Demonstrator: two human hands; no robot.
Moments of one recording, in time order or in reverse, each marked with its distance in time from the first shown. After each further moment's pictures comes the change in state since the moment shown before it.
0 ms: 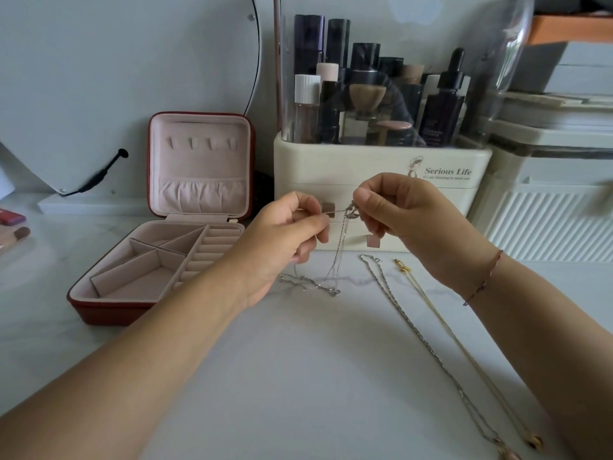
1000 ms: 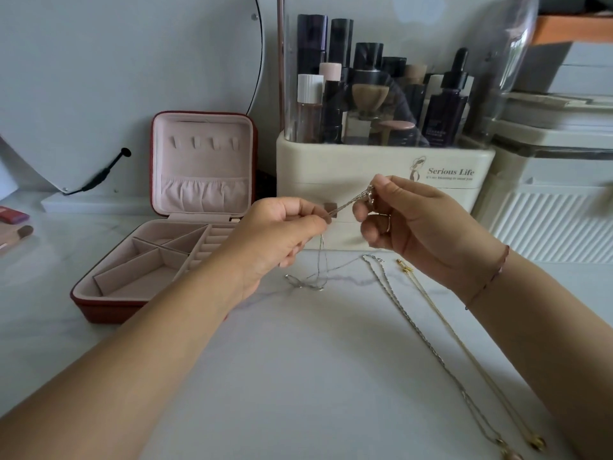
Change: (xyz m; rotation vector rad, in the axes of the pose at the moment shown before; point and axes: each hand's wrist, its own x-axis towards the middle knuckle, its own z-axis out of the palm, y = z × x) left_hand 0.000 0.006 -0.008 0.186 0.066 -0.058; right_hand -0.002 -0.006 0.000 0.546 -0.124 0.193
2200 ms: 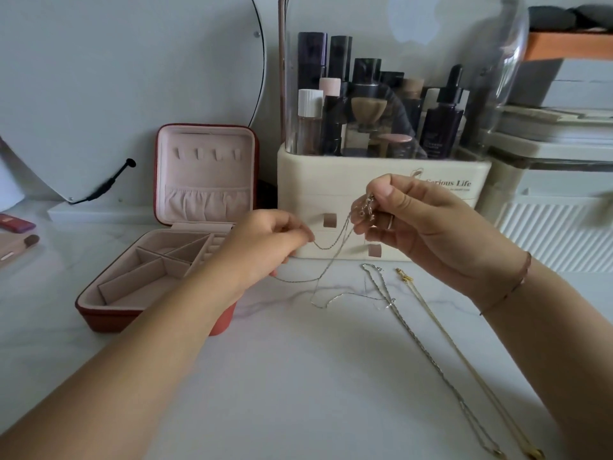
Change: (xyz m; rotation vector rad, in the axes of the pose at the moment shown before) left_hand 0.005 -0.001 -0.010 0.276 0.093 -0.073; right_hand -0.006 -0.011 -0.007 -0.074 -0.185 -0.130
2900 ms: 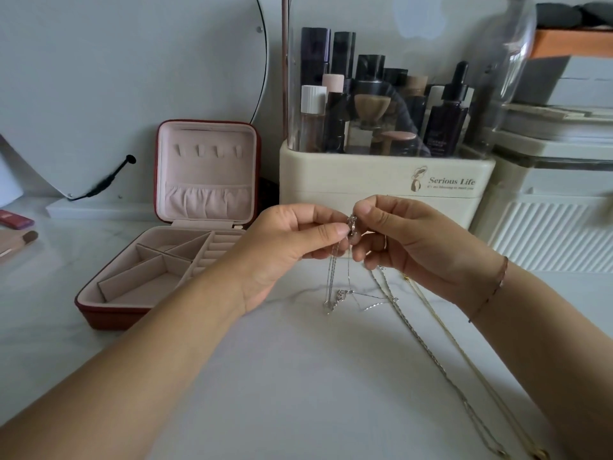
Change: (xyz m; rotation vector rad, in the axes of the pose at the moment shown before) left_hand -0.008 0.006 0.012 -0.442 -0.267 0.183; right_hand 0.002 0.011 0.008 -0.020 0.028 0.188
